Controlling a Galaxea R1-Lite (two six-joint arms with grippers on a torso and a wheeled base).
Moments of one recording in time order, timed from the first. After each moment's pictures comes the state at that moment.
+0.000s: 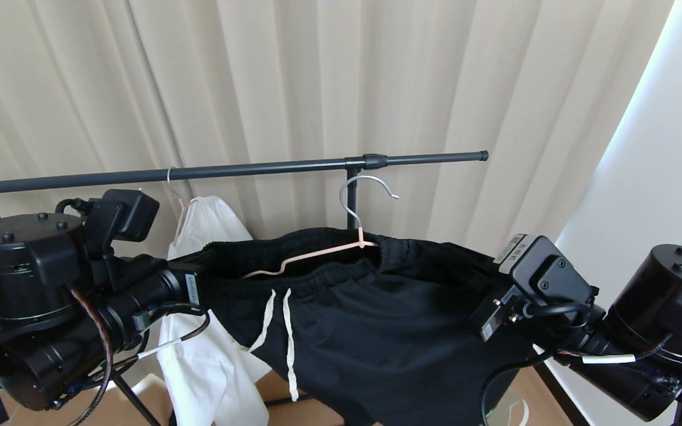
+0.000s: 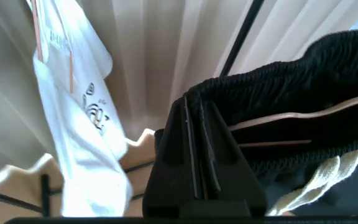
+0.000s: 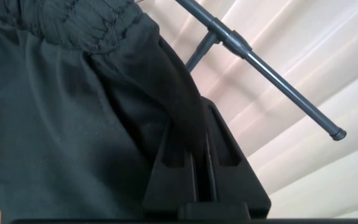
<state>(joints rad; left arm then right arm) -0.46 1.47 -0.51 -0.69 0.22 -0.07 0.66 1.67 -0.40 -1.27 -0.05 -0.54</state>
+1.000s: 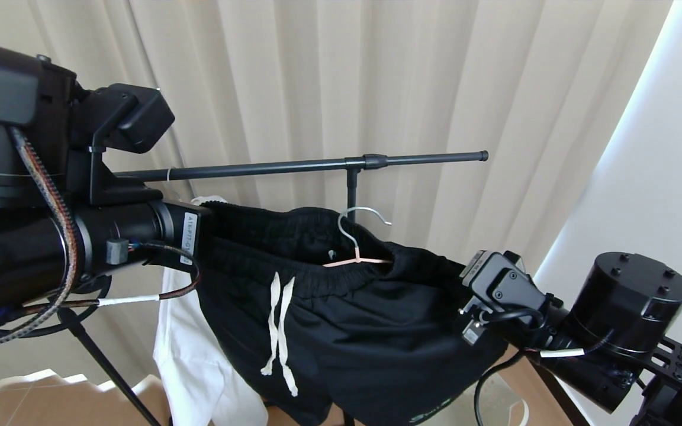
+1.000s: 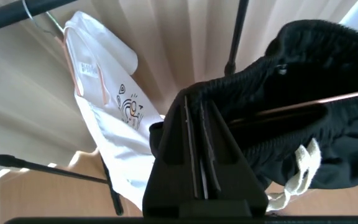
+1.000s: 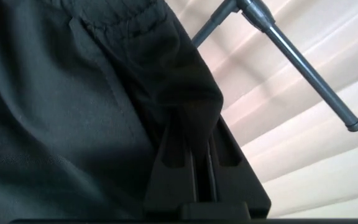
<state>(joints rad) -0.65 1.39 -1.09 0.14 0.43 -0.04 0.64 1.77 -0.42 -1.28 -0.06 -0.60</state>
